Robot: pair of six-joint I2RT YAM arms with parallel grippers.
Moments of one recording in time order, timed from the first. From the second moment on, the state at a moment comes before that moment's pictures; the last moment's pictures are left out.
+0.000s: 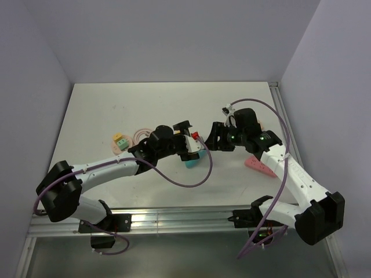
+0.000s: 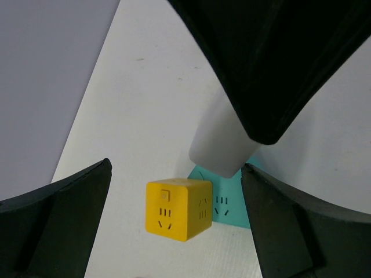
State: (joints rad) left arm -0.92 1.42 0.88 0.25 0.11 0.61; right arm 0.41 1.10 0.96 -0.61 -0.42 0.49
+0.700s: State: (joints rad) left arm -0.93 1.42 0.91 0.20 0.30 0.63; right arm 0.42 1.18 1.00 -0.60 -0.47 0.49
